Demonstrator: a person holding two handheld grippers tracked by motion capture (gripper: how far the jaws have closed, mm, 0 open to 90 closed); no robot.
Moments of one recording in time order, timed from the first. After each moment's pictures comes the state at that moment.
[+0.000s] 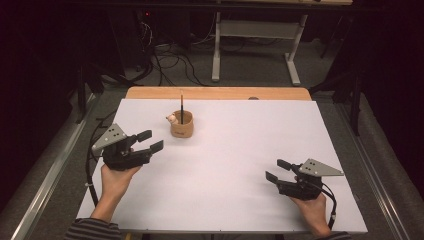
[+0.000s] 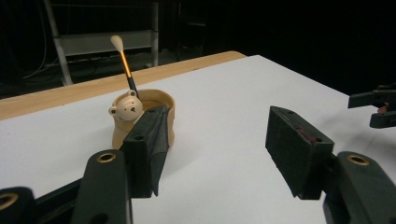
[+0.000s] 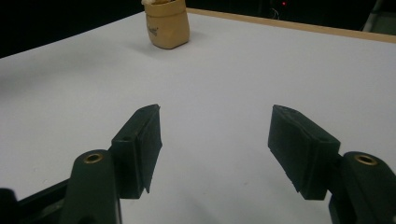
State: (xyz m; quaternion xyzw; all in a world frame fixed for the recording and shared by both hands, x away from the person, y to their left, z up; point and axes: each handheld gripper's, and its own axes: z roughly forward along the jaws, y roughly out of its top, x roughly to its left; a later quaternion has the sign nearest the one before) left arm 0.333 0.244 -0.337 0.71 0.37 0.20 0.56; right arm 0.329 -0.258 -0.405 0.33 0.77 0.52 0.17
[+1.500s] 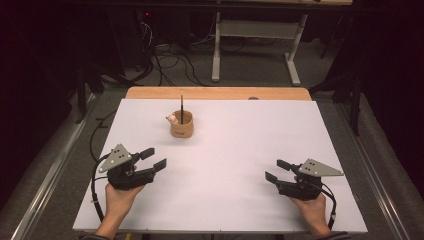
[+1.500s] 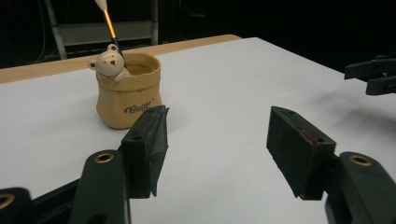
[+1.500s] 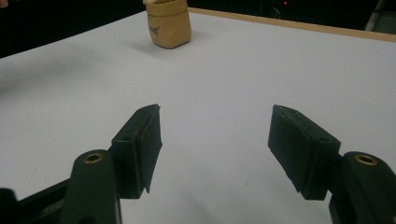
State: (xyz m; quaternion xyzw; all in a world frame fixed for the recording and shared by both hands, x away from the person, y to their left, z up) left arm 0.305 0.235 -0.375 0.71 0.38 0.20 0.55; right arm 0.328 -0.257 -0.405 0.33 0.77 0.52 0.17
